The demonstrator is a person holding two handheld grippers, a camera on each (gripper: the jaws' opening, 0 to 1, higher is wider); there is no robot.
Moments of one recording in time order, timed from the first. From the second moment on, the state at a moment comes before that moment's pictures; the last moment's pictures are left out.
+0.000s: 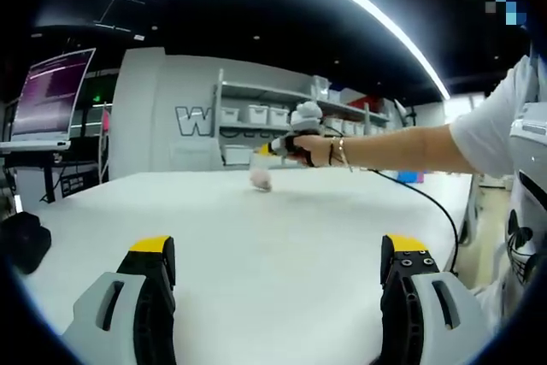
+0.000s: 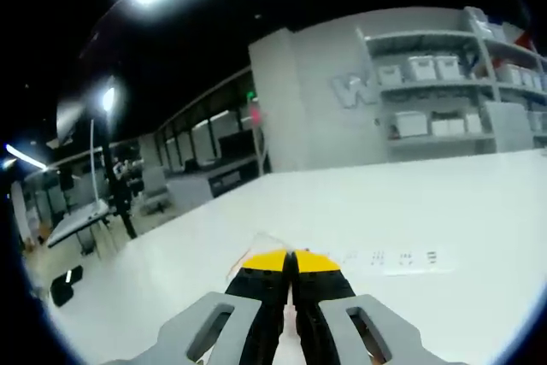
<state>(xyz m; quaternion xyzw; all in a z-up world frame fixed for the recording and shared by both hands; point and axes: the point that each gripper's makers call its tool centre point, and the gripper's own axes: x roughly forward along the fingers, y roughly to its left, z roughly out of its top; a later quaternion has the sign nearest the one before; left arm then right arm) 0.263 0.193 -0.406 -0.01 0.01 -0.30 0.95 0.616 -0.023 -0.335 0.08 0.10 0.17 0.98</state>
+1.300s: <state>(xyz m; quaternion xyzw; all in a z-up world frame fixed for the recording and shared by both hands) 0.263 0.201 -0.405 0.00 0.00 -0.29 0.96 0.622 0.044 -0.389 0.07 0.13 0.21 0.97</state>
